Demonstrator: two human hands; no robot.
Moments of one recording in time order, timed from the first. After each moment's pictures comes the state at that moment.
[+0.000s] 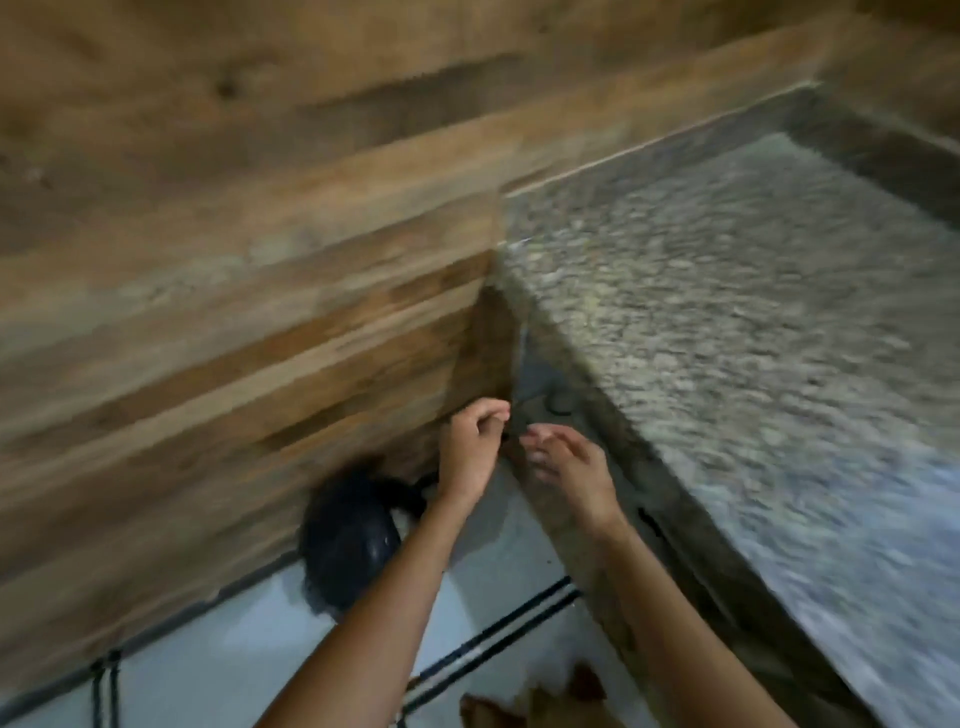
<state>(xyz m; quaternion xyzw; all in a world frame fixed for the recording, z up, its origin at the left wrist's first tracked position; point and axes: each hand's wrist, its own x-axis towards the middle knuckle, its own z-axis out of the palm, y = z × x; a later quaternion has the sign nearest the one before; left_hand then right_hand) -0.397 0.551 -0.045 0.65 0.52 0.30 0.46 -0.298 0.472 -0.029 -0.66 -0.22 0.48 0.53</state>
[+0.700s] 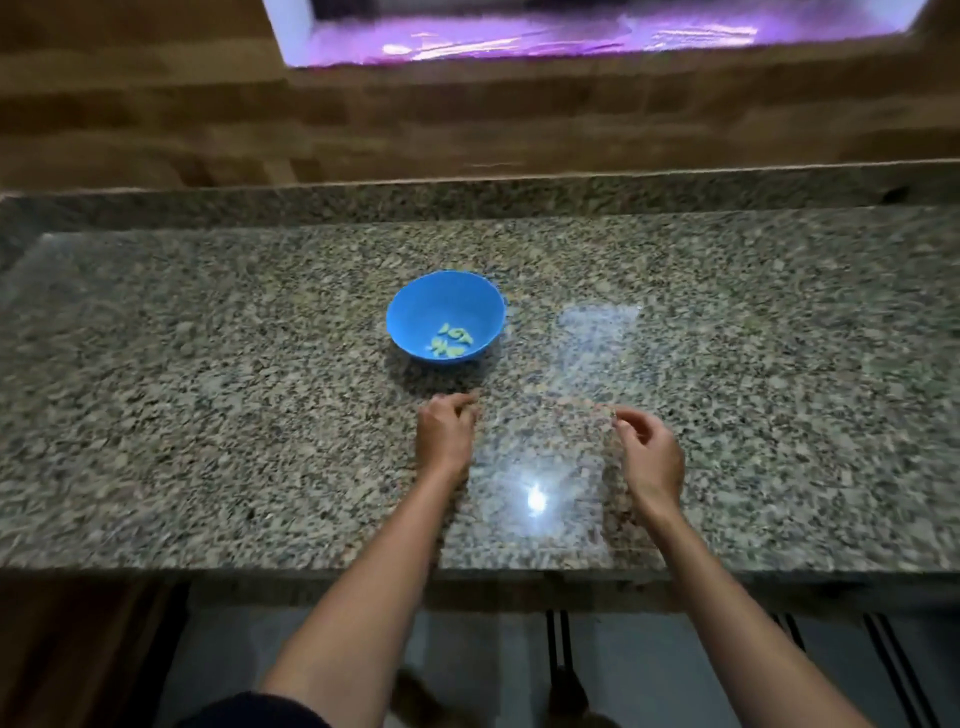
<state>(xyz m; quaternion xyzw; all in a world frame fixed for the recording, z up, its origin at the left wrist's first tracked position) -0.045 0.067 -0.024 0.90 0.18 0.03 0.39 -0.077 -0.148 0.013 -0.83 0.18 -0.05 0.53</state>
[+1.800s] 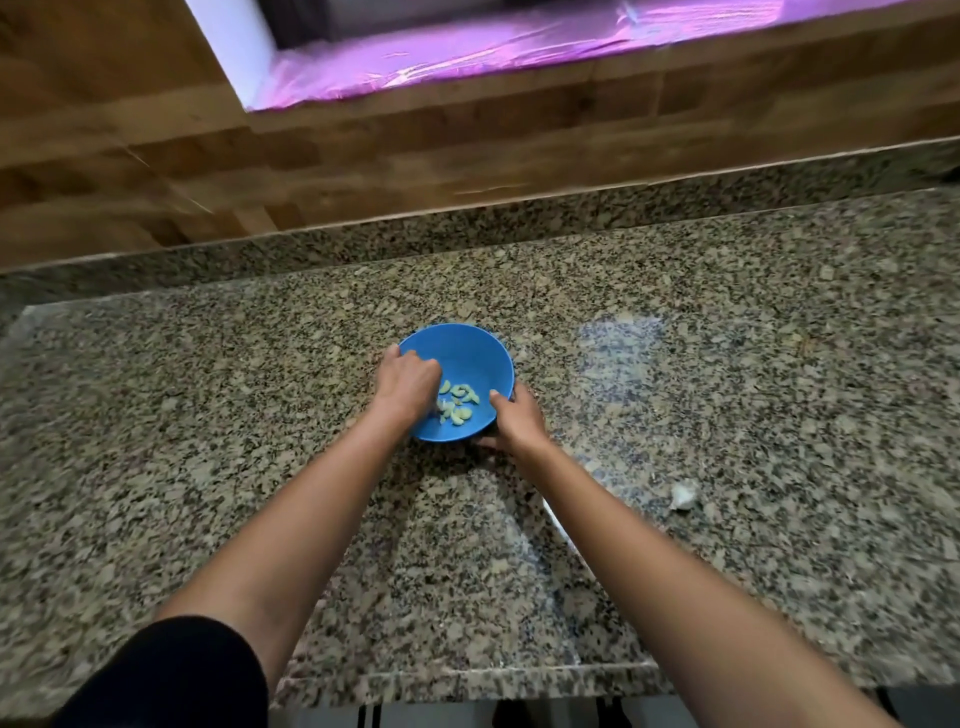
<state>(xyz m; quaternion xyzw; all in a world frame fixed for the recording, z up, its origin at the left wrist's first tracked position) 0.104 0.138 0.033 0.97 -0.05 -0.12 -0.18 0.065 0.001 0.007 -0.62 0.22 0.22 0.72</state>
